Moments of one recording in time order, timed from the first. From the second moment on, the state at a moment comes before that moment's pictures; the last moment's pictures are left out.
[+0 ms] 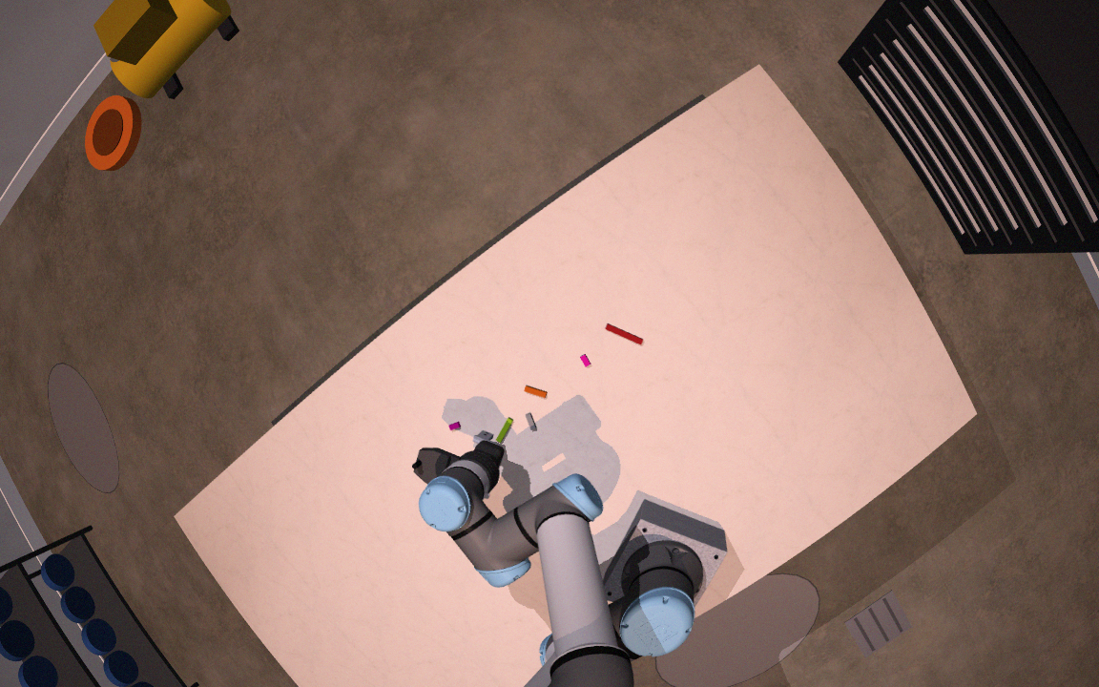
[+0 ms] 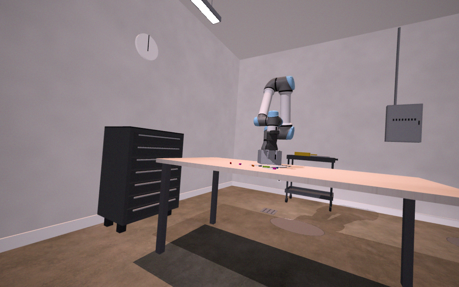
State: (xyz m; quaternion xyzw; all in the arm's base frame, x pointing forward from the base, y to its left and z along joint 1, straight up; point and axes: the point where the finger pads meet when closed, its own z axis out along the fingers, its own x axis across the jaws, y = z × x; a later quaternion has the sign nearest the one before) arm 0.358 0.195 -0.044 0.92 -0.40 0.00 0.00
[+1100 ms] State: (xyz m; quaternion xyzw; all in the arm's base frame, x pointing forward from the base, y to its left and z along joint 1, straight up) arm 0.383 0.222 -0.044 0.63 -0.78 0.00 0.00
